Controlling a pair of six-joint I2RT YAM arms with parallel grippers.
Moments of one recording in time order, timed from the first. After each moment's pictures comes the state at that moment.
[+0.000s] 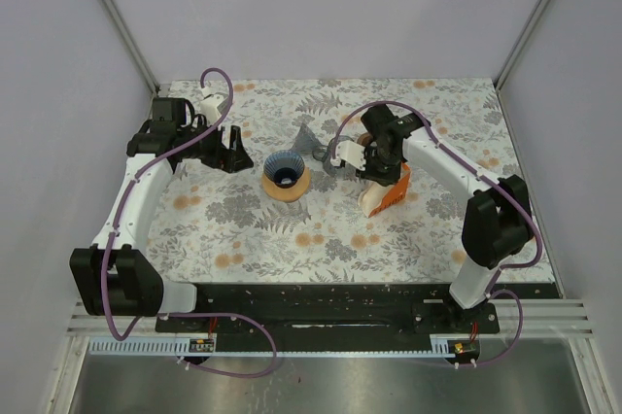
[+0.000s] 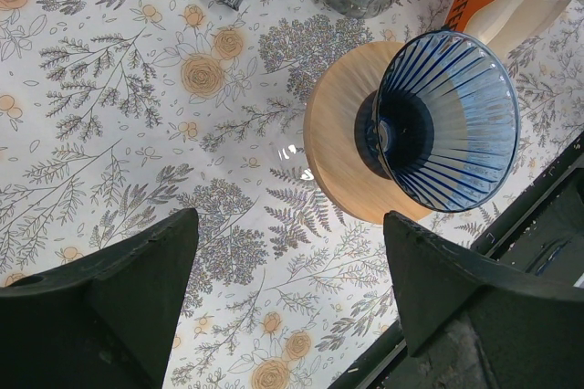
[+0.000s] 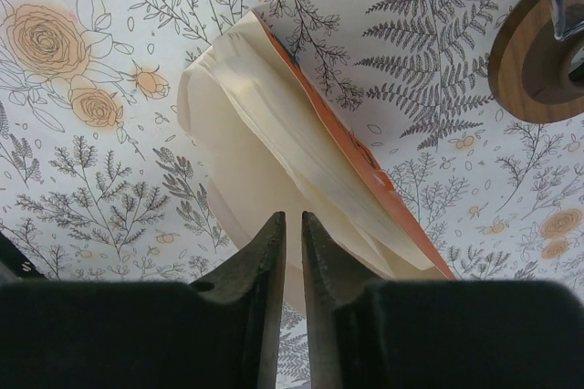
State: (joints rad) left arm -0.01 1.35 1.24 -0.75 0.67 0.19; right arm 0.50 1.74 1.47 -1.05 -0.10 -0.92
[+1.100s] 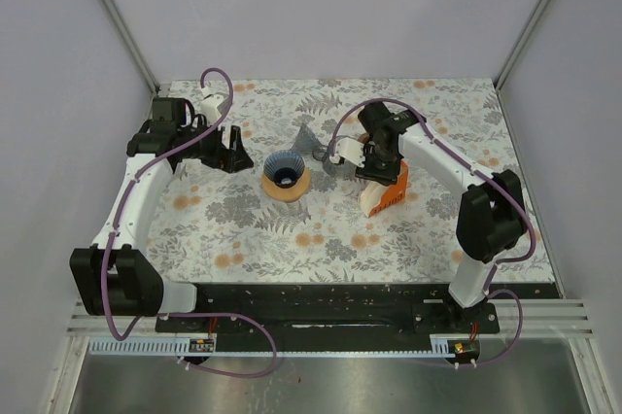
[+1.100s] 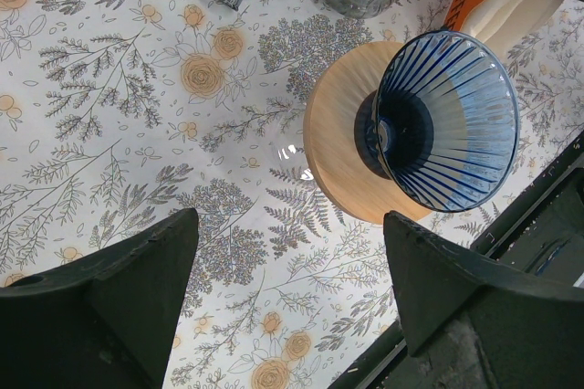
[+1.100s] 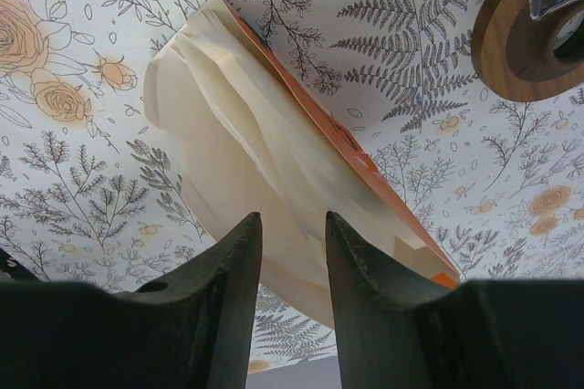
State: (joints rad) left arm -0.01 1.35 1.24 -0.75 0.67 0.19; right arm 0.50 1.79 1.52 -1.06 -0.03 -0.91
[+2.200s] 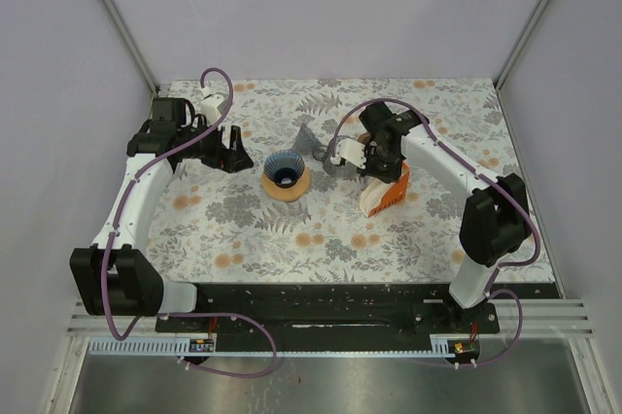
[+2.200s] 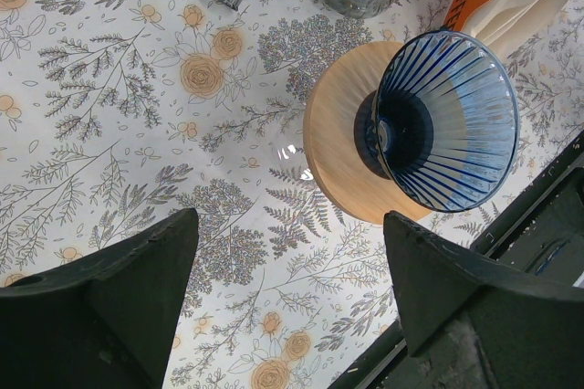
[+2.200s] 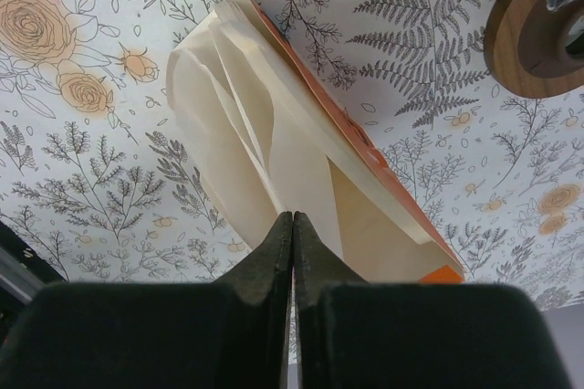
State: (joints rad) left arm -0.01 1.35 1.24 -0.75 0.67 0.19; right arm 0.51 1.76 1.51 -1.09 -0.05 -0.90
